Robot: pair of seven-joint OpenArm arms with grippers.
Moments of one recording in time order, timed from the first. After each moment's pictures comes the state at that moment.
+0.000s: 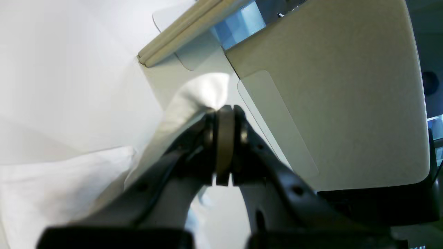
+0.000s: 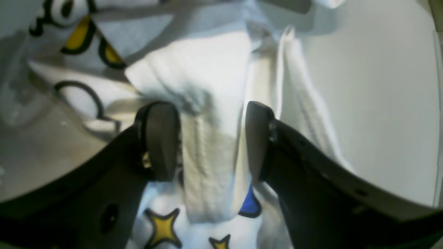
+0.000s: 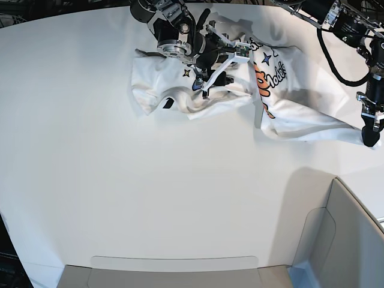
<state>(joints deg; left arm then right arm) -0.9 -5.2 -60.5 111.2 -60.1 3.2 64.1 -12.4 -1.3 -37.2 104.0 -42.6 44.4 -30.2</state>
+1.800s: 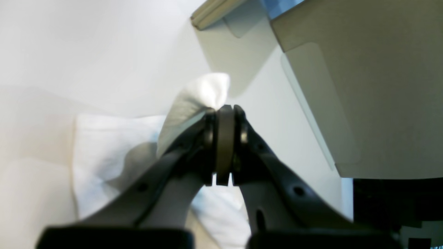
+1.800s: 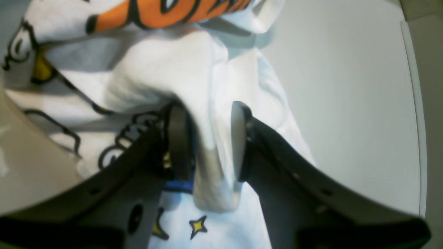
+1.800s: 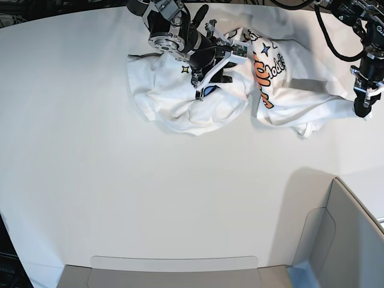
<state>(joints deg) 10.6 -5.2 -60.4 111.0 -59.7 3.2 64.1 -16.1 -1.4 -36.3 110.3 -43.0 44.4 -33.2</state>
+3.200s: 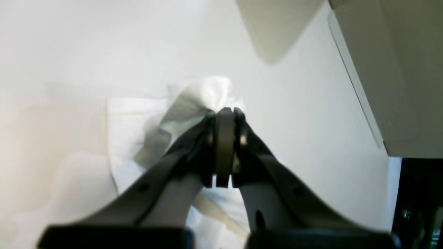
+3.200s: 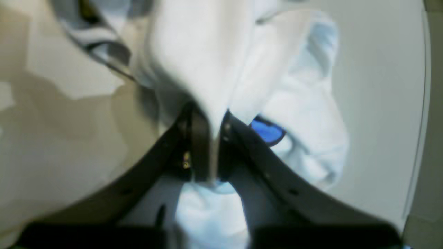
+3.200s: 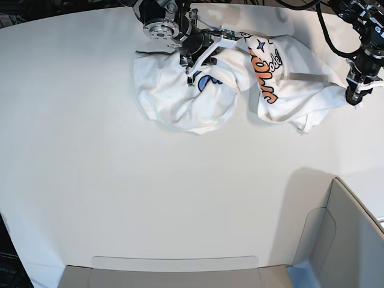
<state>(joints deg) 12.5 -6.3 -58.6 111.1 -53.3 2.6 70.3 -17.9 3.7 -39.0 113.2 -46.9 44.4 -35.0</state>
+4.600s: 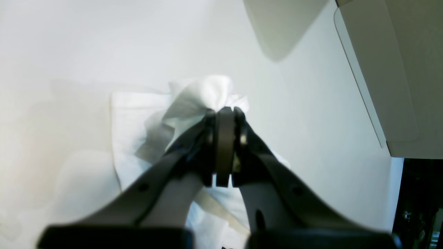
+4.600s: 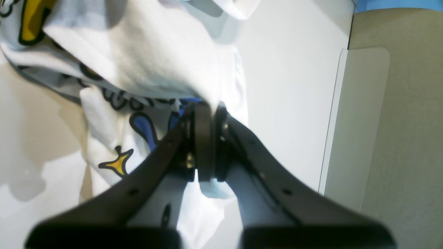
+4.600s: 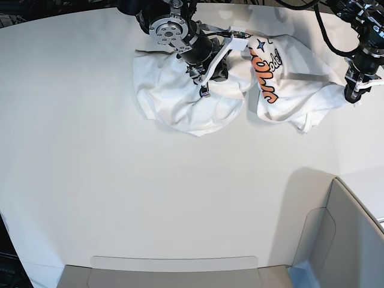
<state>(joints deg) 12.5 -5.7 -58.9 111.2 -52.4 2.6 70.4 -11.3 6.8 -50.4 118.3 -50.7 44.4 -39.3</state>
